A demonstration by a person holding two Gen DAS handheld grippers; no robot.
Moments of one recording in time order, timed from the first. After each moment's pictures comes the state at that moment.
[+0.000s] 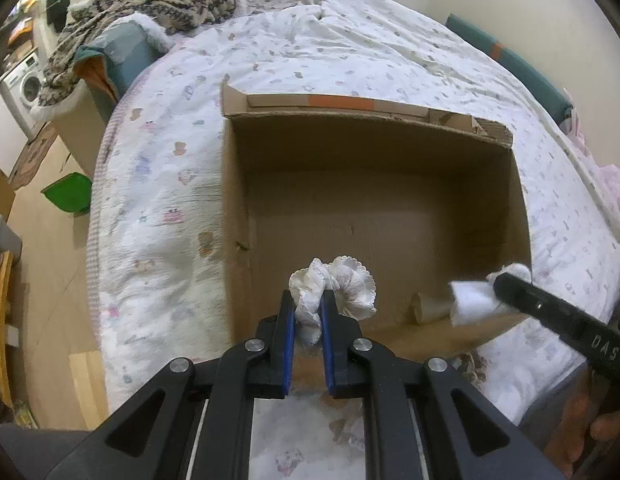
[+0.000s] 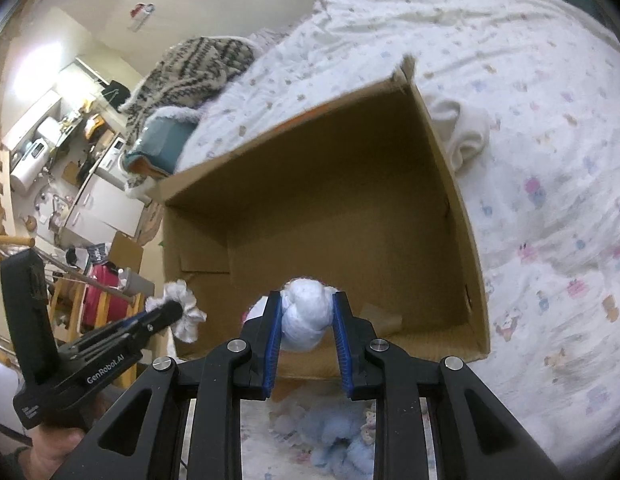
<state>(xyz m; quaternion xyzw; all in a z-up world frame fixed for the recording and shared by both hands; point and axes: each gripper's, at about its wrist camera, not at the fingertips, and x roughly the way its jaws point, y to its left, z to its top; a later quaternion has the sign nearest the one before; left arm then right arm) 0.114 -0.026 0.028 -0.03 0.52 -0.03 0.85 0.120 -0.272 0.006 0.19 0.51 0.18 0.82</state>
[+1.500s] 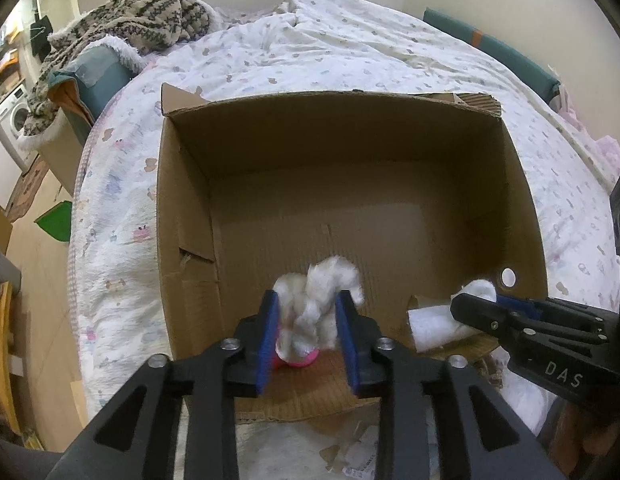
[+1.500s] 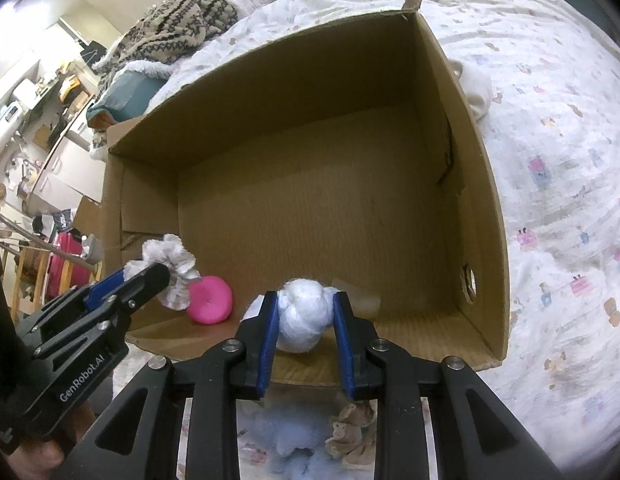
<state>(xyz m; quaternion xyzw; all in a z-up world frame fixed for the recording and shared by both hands) 0.117 -0.055 0.003 0.01 0.49 -0.05 0.87 0.131 -0.249 -0.028 0.12 0.55 0.16 0.81</state>
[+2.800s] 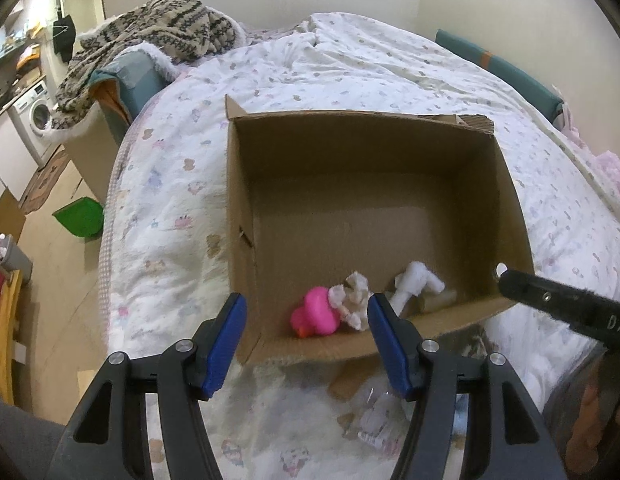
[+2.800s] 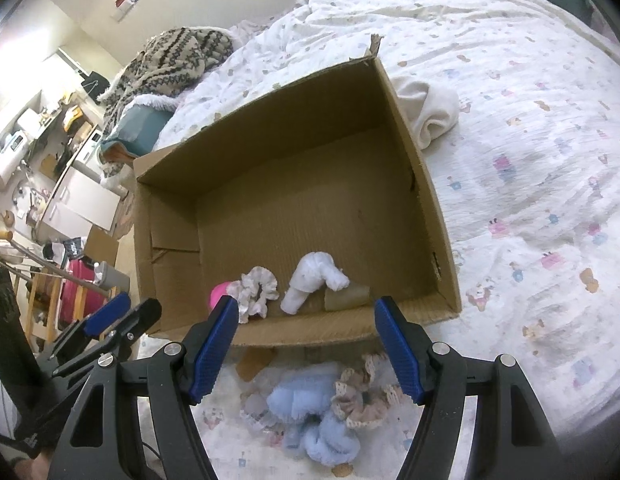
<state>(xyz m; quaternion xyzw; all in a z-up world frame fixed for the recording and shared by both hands) 0.069 -0.036 0.028 0.00 0.46 -0.02 0.89 0.095 -0.280 0.005 0.17 0.51 0.14 0.83</state>
